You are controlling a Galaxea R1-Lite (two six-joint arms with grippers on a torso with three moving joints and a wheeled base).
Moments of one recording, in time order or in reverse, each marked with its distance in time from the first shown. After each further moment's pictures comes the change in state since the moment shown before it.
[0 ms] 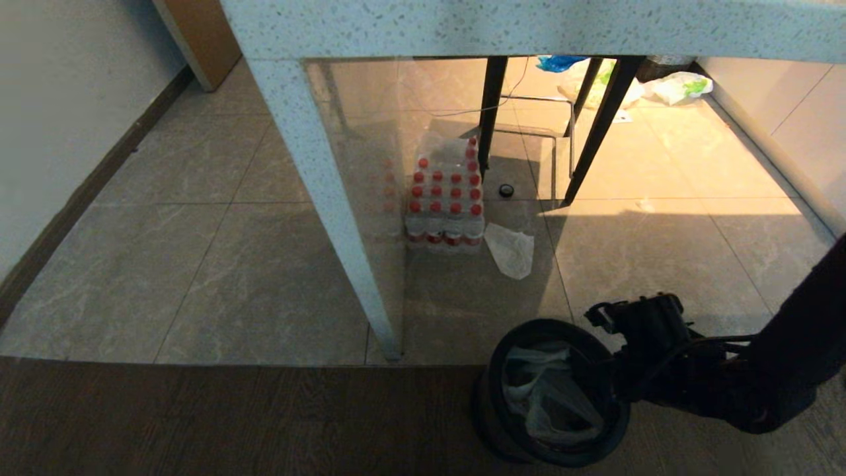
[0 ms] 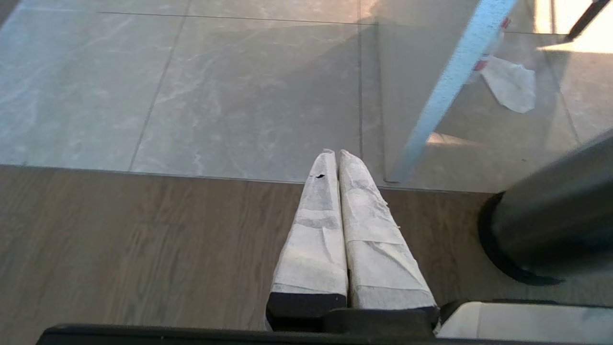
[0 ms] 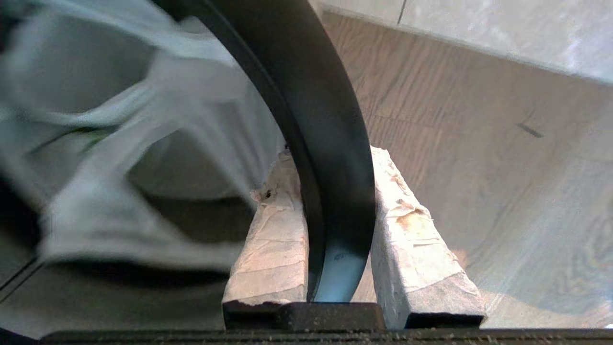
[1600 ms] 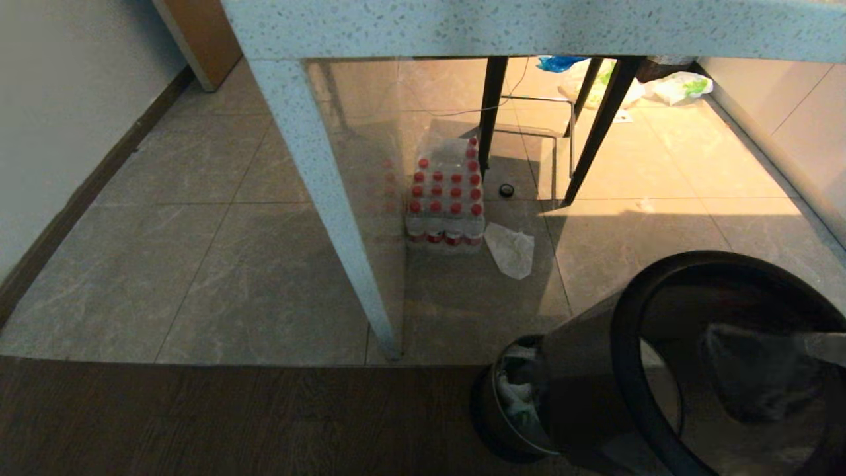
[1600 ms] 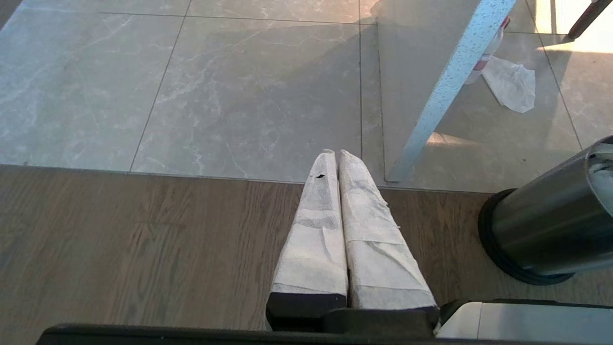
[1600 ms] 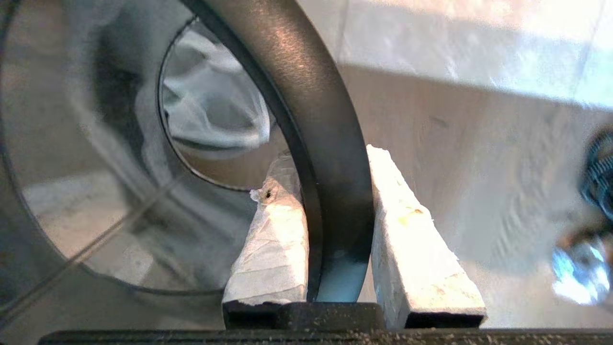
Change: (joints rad) left arm 0.000 0.000 0.000 0.000 0.000 0.000; right arm -0.033 -0.973 -0.340 1.125 0.009 0.027
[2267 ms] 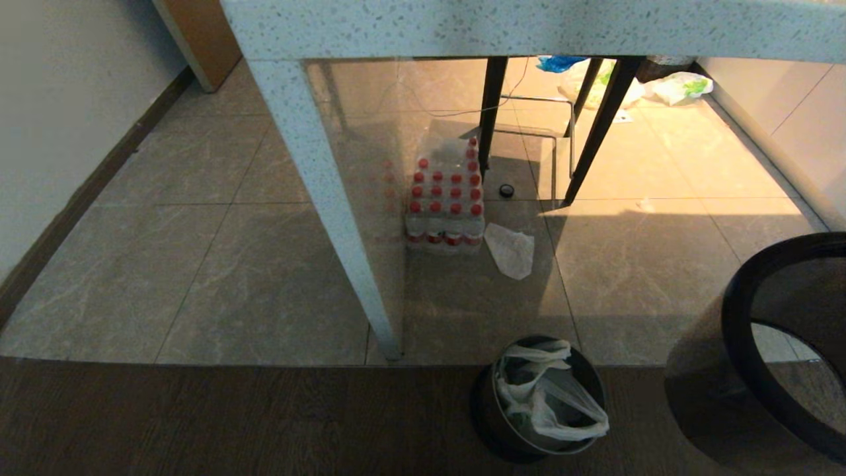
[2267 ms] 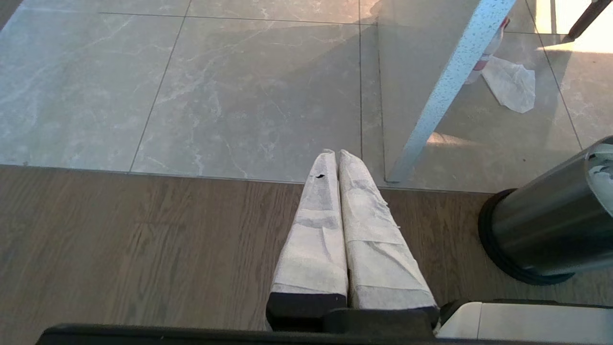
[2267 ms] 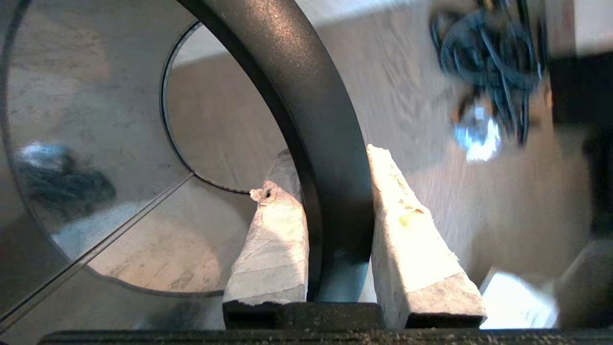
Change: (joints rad) left arm 0.000 0.000 0.000 0.000 0.000 0.000; right arm -0.403 -0.063 -0.037 0.096 -0.149 0.049
